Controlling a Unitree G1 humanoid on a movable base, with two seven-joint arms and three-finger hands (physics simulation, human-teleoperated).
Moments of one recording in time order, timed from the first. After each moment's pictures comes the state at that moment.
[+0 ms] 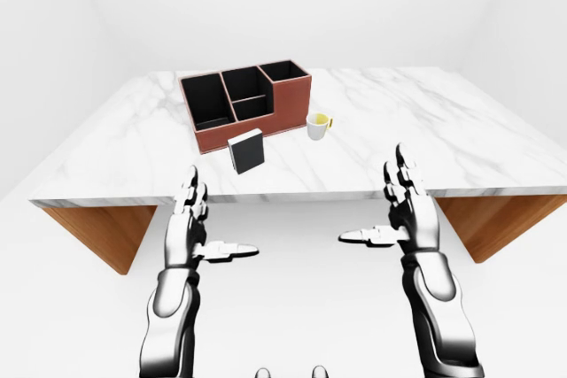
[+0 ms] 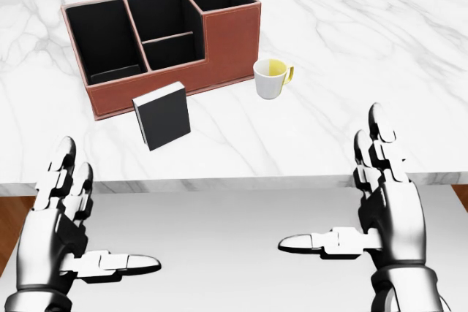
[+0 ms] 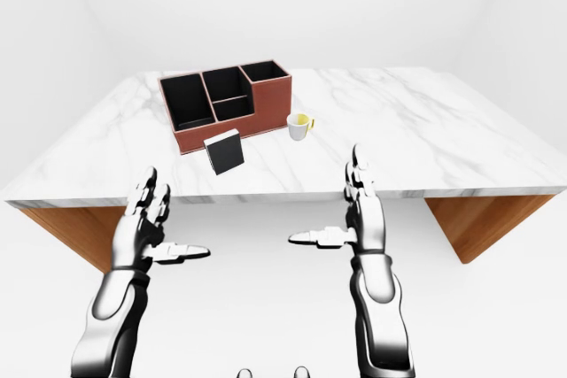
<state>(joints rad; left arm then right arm) 0.09 0.02 0.09 -0.26 -0.08 0.08 -0.08 0.06 -0.02 -0.07 -0.34 0.03 0.09 0.04</state>
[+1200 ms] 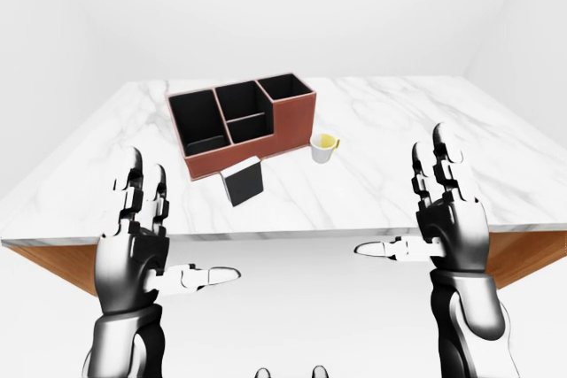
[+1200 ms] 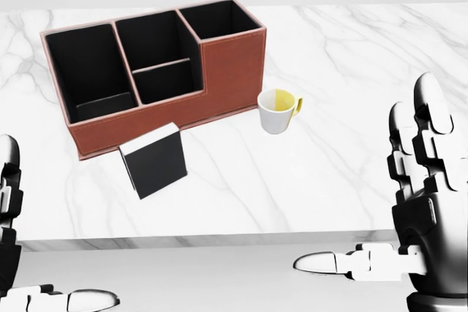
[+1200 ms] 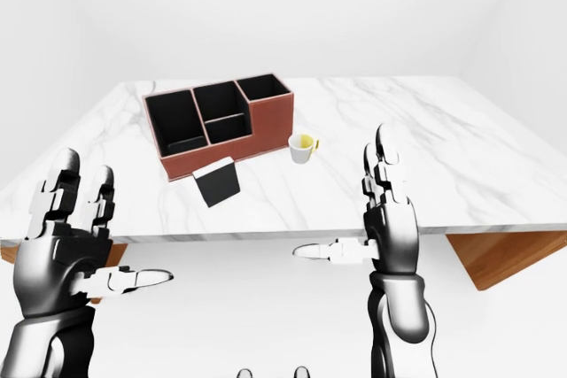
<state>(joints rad) 0.31 -0.05 0.18 -0.78 -0.13 0.09 -0.16 0.18 0.00 -0.10 -0.69 0.00 0.09 0.10</state>
